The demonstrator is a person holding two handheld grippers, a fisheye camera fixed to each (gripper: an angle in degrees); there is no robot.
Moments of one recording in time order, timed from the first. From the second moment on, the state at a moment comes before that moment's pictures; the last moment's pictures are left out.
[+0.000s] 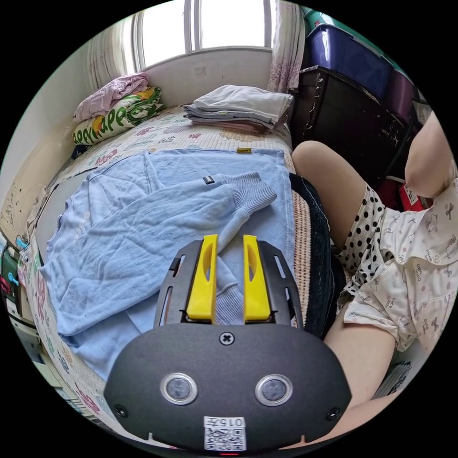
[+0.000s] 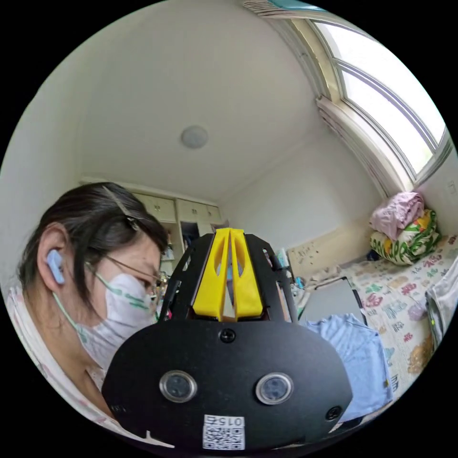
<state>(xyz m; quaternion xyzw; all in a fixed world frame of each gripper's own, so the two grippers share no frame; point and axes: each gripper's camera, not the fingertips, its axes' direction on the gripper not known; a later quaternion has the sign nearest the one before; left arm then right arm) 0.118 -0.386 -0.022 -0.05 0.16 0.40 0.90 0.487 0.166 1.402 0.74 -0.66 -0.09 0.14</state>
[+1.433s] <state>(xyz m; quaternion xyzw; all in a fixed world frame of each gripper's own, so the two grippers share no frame) -0.221 -0.436 0.235 0.08 0.08 -0.20 0.97 0.373 -0.322 0.821 0.52 -0.57 -0.17 0.61</state>
